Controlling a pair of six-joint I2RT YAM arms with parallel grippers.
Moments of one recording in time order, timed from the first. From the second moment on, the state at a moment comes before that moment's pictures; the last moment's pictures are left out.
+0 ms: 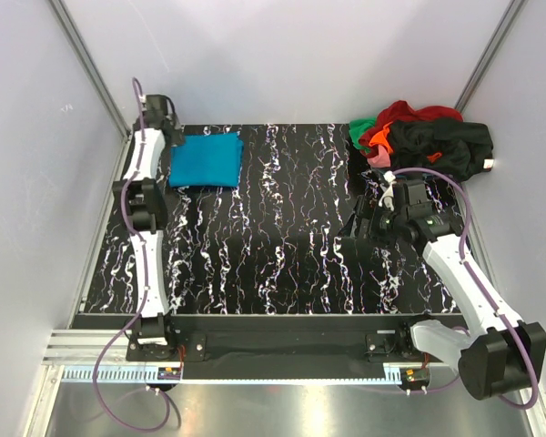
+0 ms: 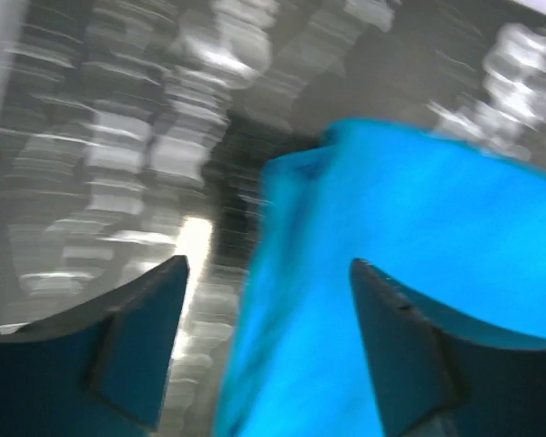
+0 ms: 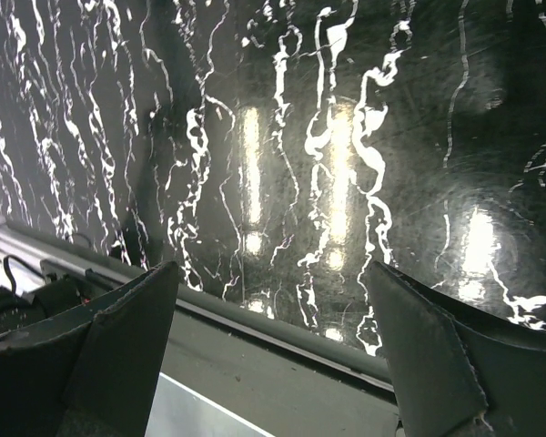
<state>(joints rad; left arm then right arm) 0.07 2.60 2.51 -0.75 -0.18 -0.24 0.21 1.09 0.90 -0.70 -0.35 0.48</state>
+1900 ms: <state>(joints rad) 0.30 2.65 2.46 -0.60 0.28 -0.57 0.22 1.10 0.90 -0.68 -0.36 0.48</state>
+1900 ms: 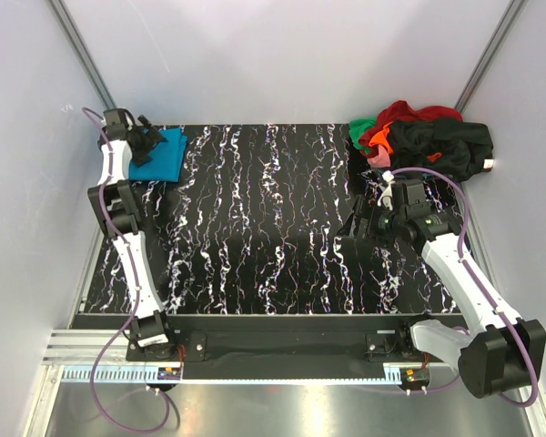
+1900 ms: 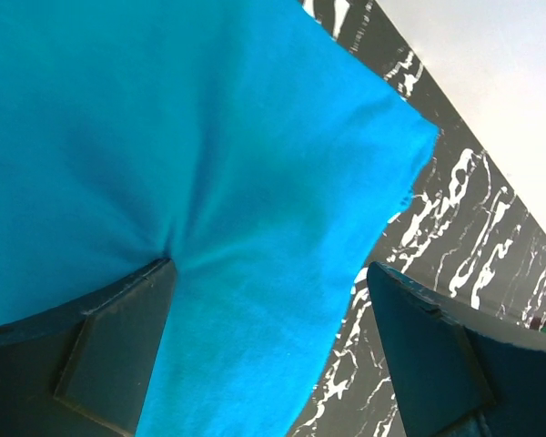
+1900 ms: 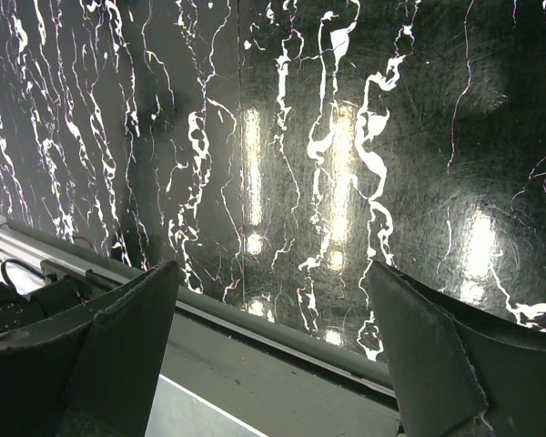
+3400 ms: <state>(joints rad) 0.03 0.75 0.82 -0.66 0.32 -0.38 0.22 0.82 0.85 -0.60 -0.33 0.51</state>
